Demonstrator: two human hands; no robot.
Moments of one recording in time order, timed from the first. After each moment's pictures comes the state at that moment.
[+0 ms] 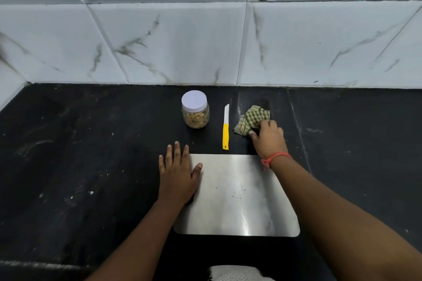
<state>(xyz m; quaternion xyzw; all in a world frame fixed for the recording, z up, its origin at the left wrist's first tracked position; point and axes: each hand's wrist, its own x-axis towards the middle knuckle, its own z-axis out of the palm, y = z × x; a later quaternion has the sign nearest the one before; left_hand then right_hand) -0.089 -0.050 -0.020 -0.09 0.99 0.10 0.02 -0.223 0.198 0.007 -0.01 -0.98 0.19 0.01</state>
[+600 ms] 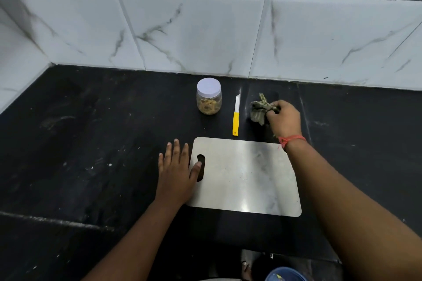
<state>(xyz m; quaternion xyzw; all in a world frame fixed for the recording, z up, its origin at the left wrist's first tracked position) -0.018 -0.065 -0.005 -0.10 0.99 0.14 0.00 -0.202 0.191 0.064 -0.05 -0.91 0.41 0.07</state>
